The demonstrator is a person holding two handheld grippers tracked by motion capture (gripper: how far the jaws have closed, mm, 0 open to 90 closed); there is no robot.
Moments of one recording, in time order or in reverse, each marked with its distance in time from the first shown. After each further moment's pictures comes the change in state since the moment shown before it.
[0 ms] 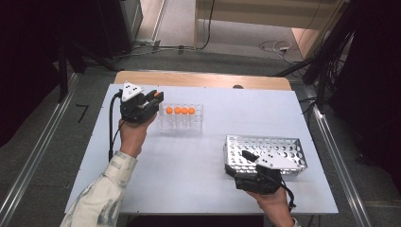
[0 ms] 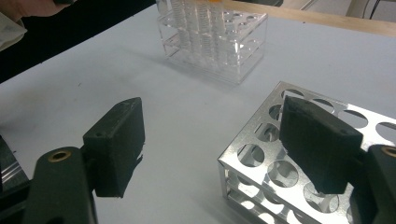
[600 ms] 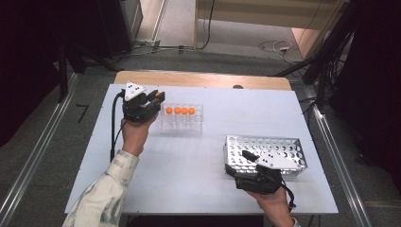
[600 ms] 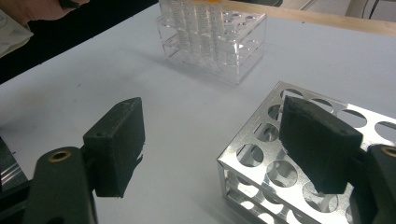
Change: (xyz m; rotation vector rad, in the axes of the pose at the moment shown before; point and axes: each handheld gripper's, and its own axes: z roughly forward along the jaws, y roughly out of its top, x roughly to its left) left arm -0.001 -0.002 0.007 0.007 0.006 0.001; right arm -0.001 0.000 0.000 -0.002 -0.001 0.003
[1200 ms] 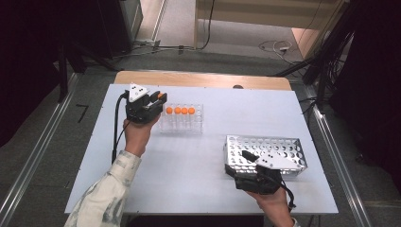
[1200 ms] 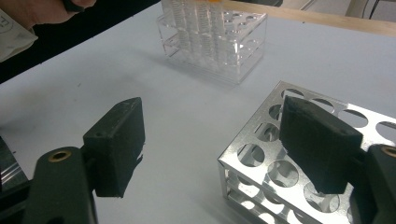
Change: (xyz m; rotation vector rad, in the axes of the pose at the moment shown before) left arm -0.005 -0.004 0.005 0.007 0.009 0.023; right arm 0.001 0.000 0.000 0.001 0.000 -0.001
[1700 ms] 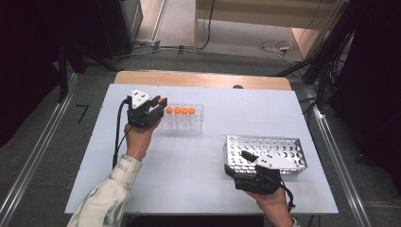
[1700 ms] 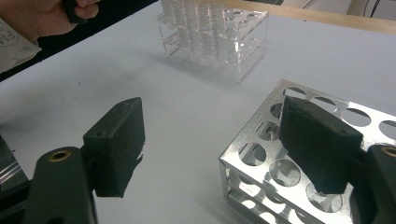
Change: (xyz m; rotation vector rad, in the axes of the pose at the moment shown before) left arm -0.002 -0.017 0.003 0.006 0.021 0.024; right arm 0.000 -0.001 0.001 0.004 0.001 -0.003
